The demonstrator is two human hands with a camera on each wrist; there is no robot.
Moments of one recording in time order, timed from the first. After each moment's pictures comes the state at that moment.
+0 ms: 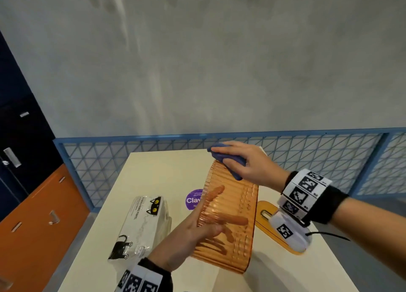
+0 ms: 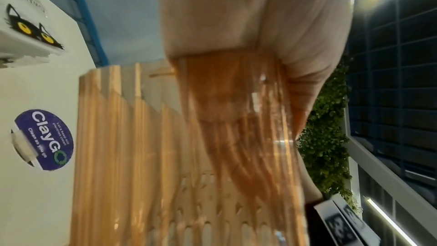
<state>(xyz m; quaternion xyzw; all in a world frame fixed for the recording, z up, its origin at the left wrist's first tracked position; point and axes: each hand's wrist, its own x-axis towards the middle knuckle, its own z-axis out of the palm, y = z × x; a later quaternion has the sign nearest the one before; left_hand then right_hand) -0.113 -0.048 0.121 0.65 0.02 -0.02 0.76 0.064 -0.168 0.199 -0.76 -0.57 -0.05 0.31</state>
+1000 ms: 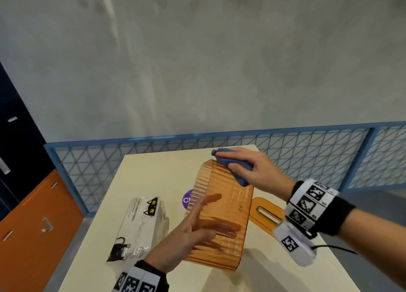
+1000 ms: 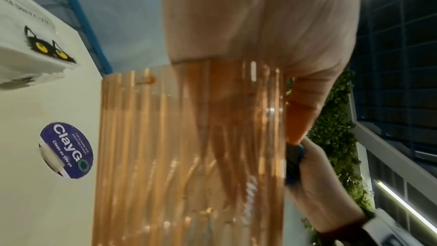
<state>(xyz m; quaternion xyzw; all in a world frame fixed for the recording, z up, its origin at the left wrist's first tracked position) -0.124 -0.050 0.127 0.66 0.01 -0.05 0.75 0.052 -0.191 0.190 -0.76 -0.52 -0.03 0.39</state>
